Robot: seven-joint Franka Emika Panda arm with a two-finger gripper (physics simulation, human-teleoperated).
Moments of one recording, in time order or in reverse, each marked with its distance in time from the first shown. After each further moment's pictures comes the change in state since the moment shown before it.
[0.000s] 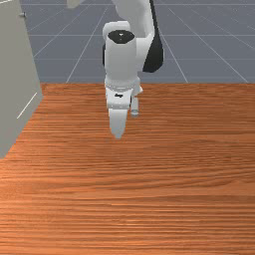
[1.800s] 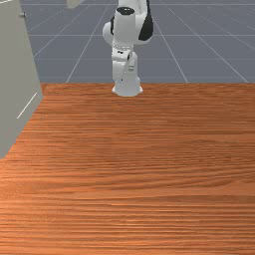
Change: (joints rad) arm -0.079 -1.054 0.030 -1.131 -0.125 0.063 0.138
